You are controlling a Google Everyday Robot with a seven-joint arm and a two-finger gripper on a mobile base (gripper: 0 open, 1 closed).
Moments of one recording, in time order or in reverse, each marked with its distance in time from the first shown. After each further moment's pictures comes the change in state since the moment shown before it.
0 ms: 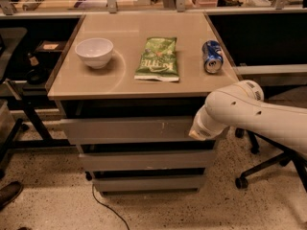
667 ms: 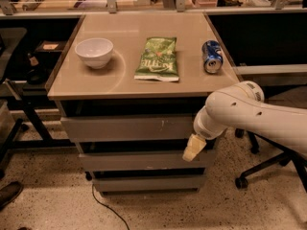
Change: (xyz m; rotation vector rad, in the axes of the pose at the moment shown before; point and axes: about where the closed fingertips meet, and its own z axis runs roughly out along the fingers) arm 0.000 0.000 0.000 0.000 0.000 0.000
